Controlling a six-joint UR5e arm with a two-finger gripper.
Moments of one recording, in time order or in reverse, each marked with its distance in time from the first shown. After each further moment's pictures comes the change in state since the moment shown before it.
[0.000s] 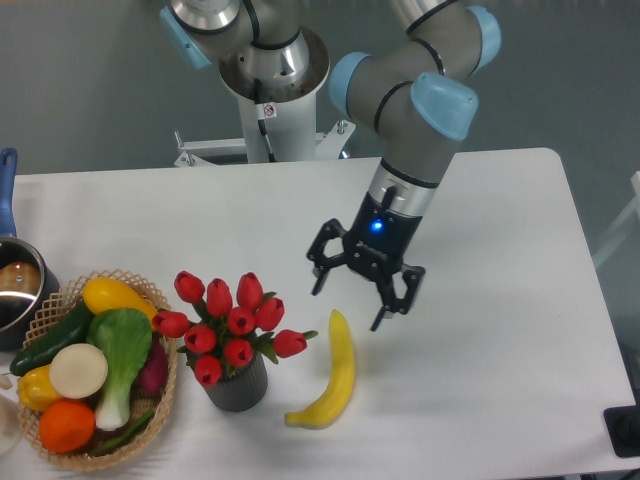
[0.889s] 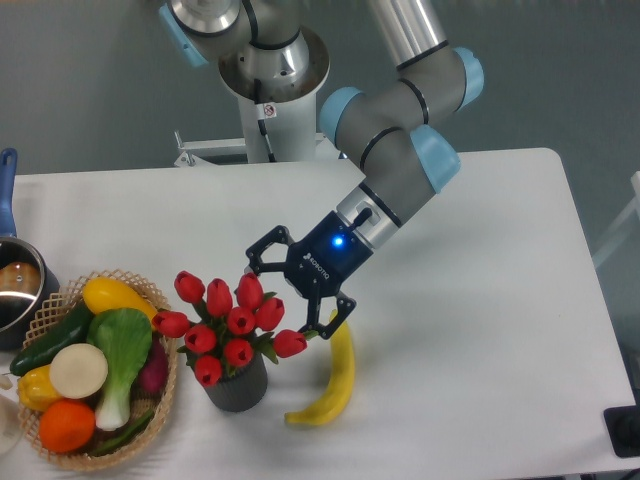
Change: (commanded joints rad) arm -0.051 -0.123 0.018 0.002 -0.314 0.032
